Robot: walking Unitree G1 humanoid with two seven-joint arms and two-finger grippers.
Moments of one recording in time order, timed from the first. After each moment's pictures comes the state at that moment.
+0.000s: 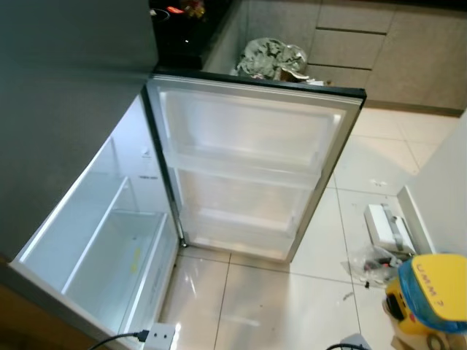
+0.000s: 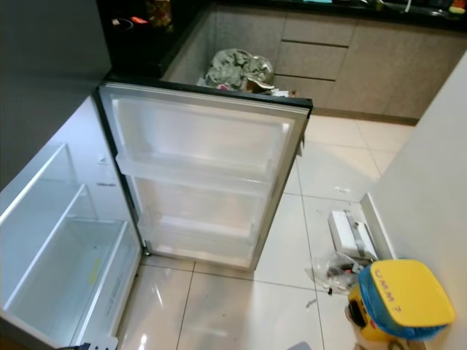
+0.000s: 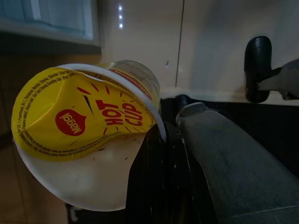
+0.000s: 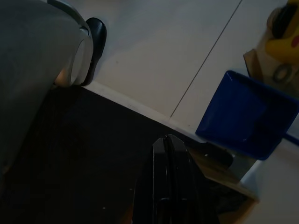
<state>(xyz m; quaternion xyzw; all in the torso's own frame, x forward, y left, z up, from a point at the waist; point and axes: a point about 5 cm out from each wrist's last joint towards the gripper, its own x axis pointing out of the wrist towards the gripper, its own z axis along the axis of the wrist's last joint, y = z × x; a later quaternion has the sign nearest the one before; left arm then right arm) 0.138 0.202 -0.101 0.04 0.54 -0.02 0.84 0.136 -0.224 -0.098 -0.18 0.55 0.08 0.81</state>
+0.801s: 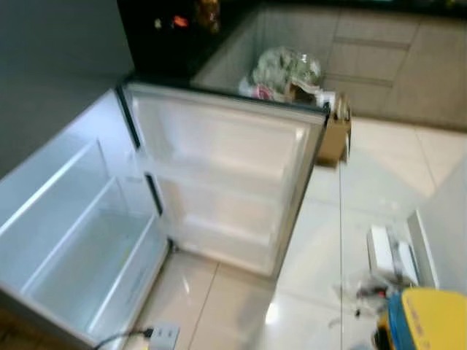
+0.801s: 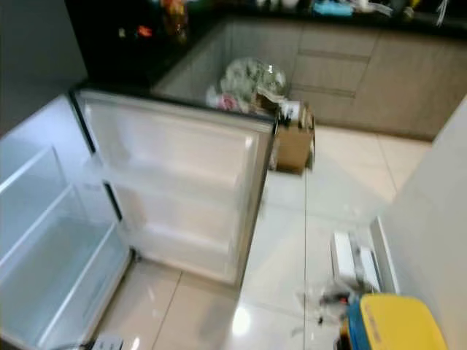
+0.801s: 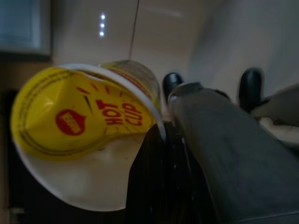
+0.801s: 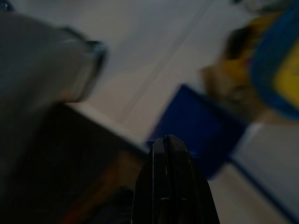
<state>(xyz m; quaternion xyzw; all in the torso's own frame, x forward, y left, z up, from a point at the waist) 0.144 0.198 -0.099 0.04 0.53 -0.03 0.85 0.132 -0.232 -0.097 -0.18 0.55 0.09 0.81</state>
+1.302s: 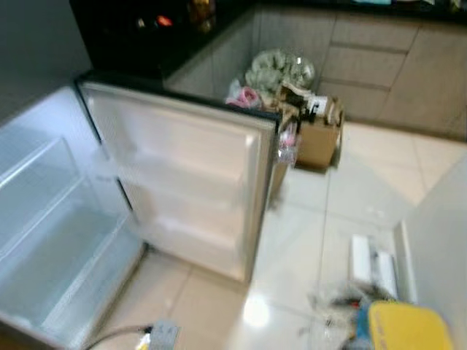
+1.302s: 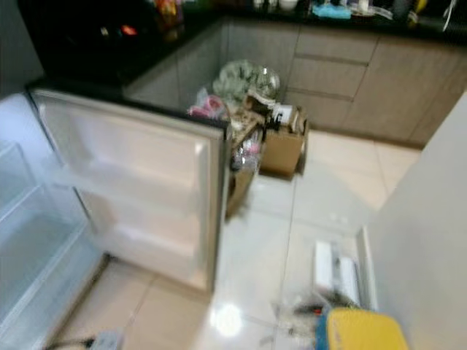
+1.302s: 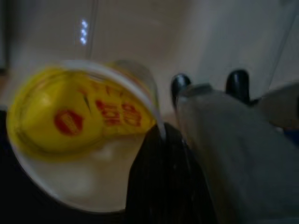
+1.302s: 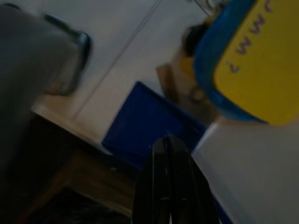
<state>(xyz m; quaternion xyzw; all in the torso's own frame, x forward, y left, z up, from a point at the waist) 0.147 0.198 -0.098 0.04 0.53 -0.03 0.85 0.135 -0.225 -0.097 -0.18 0.54 0.09 0.82</state>
